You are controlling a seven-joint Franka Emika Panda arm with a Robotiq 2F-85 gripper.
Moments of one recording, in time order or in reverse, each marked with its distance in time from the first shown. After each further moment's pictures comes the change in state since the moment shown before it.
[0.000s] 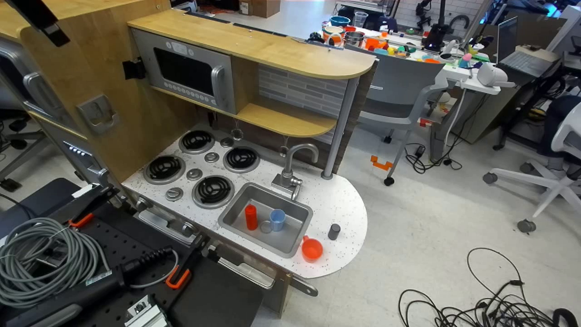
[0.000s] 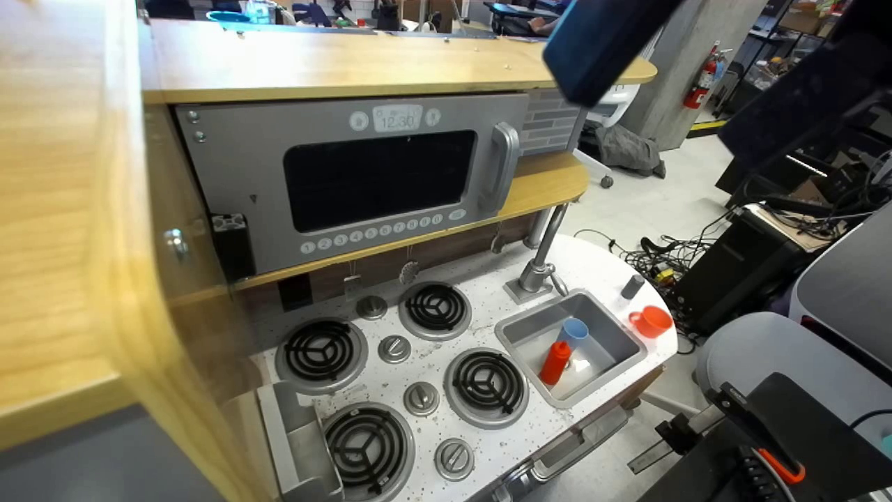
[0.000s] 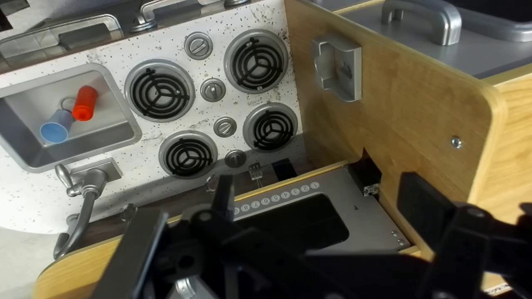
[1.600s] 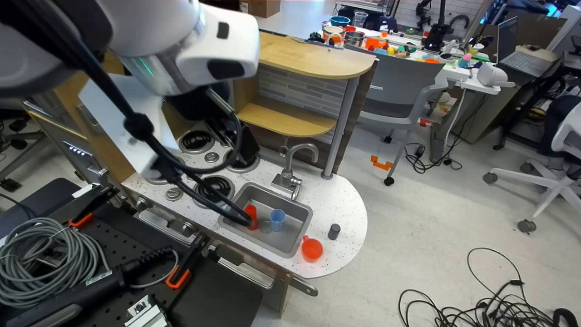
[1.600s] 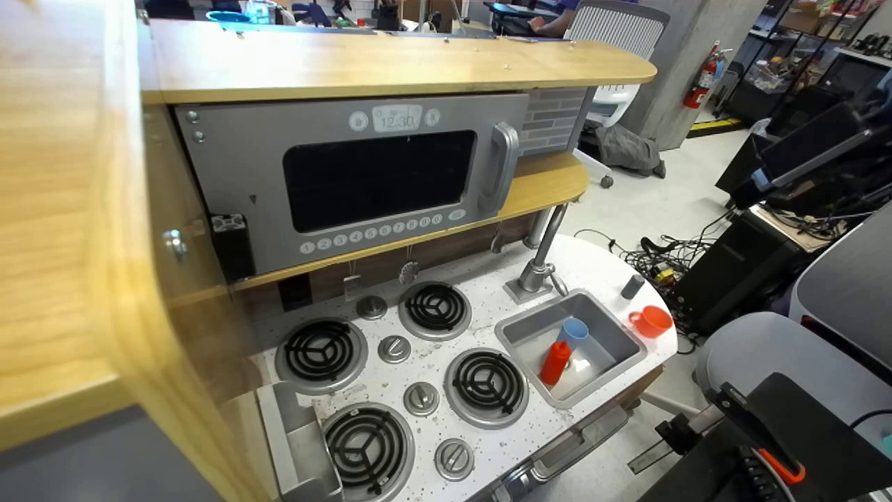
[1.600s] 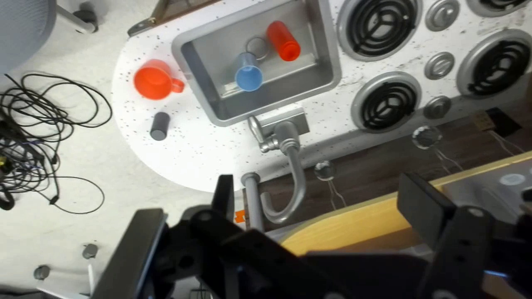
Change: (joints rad) arm -0.214 0.303 -0.485 -0.102 -0.075 0.414 -0.587
